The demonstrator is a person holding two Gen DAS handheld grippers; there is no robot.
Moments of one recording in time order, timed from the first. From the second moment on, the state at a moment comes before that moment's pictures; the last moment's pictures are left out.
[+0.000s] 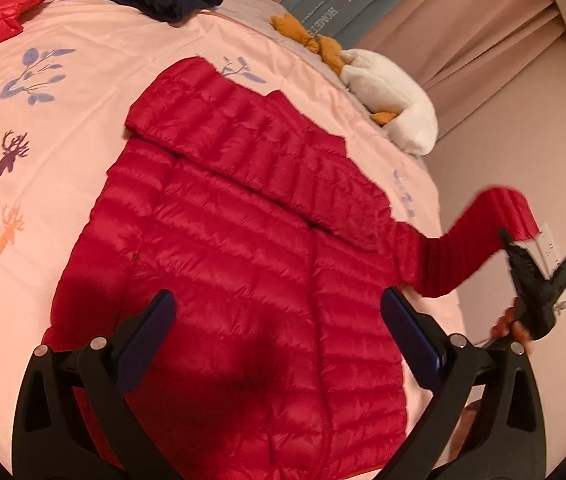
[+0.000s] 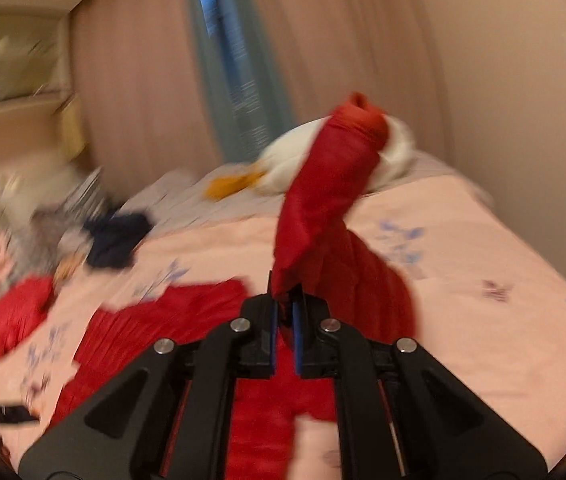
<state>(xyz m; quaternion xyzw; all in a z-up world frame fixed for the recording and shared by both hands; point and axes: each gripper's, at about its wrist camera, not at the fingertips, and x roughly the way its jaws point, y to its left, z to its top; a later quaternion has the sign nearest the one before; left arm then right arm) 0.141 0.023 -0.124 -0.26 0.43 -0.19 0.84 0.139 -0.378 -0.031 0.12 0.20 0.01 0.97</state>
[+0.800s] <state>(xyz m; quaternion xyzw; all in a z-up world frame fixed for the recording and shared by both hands) 0.221 -0.022 -0.170 -0.39 0.48 -0.31 0.73 0.093 -0.250 -0.122 0.00 0.30 0.10 0.95</state>
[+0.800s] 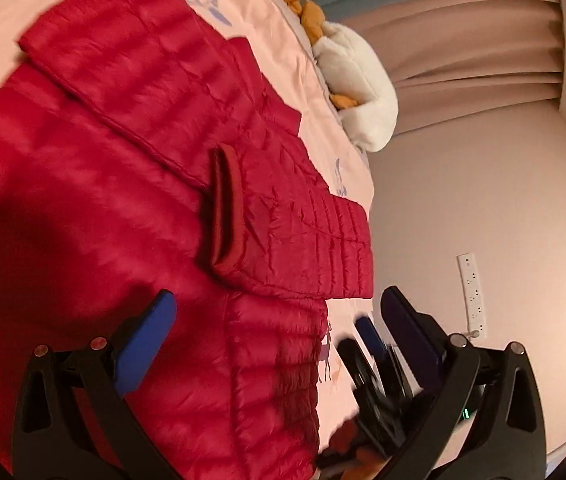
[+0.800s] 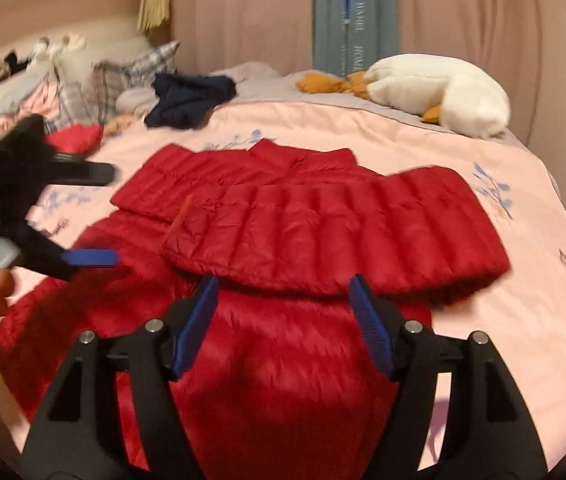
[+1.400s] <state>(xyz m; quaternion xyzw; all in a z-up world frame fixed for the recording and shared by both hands) 0.260 -0.078 -0.192 -0.33 0.49 -0.24 0.77 0.046 -0.325 -0.134 0.12 0.28 0.06 0.95</state>
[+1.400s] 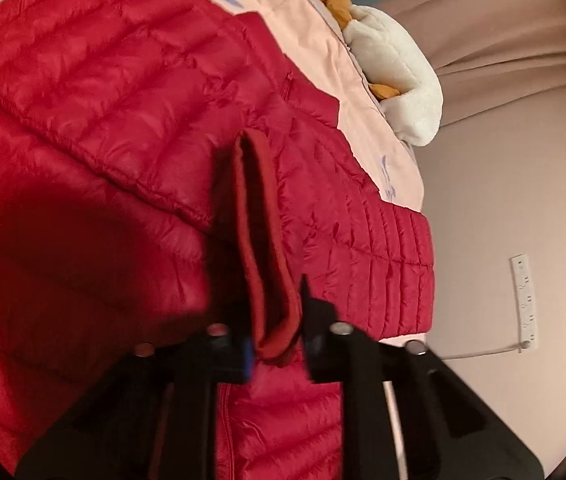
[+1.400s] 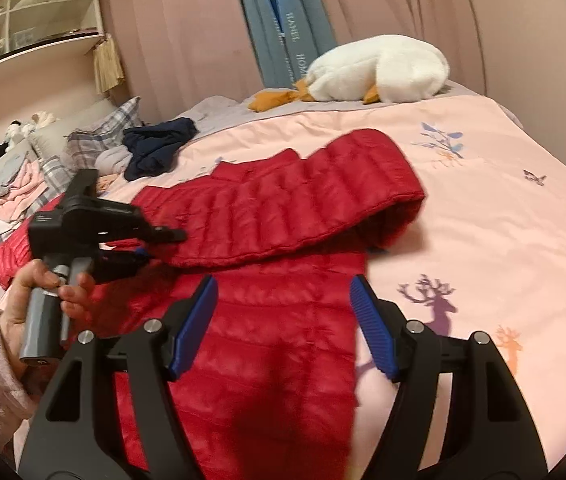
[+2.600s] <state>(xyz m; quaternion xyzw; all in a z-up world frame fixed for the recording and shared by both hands) 0.301 0.041 -0.162 -0.12 0.46 -0.07 0.88 0.192 -0.351 -0.126 0.12 0.36 0.04 0.92</state>
